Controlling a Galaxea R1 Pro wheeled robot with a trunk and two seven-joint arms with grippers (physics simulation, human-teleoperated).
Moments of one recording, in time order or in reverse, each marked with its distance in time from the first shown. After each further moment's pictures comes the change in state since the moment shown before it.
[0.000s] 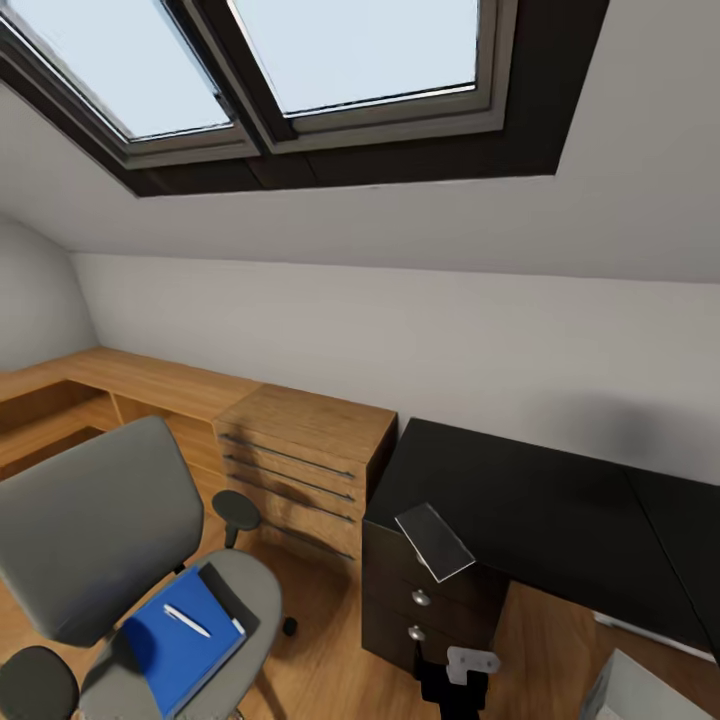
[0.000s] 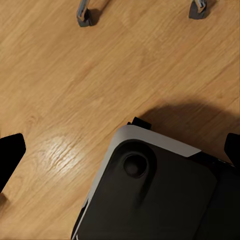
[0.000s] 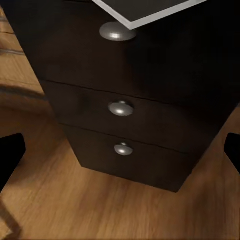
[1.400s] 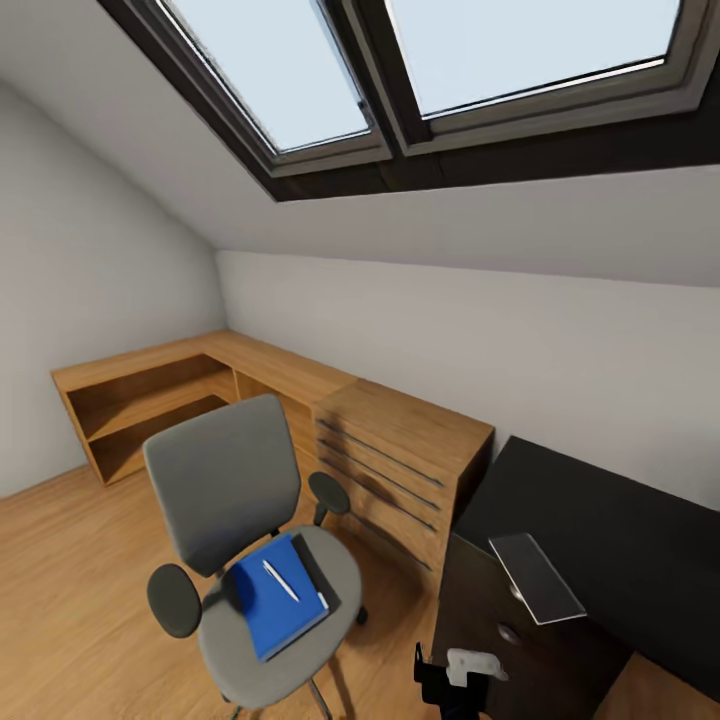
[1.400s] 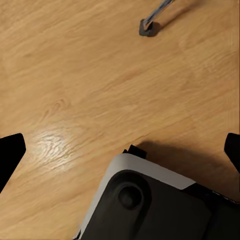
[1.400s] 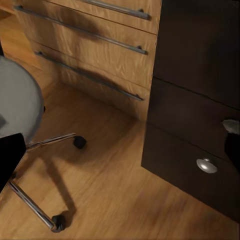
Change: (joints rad) left arm 0.000 0.005 0.007 -0.048 0.005 -0.059 0.006; right arm 0.001 0.000 0.001 0.003 0.001 0.006 0.000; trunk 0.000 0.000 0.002
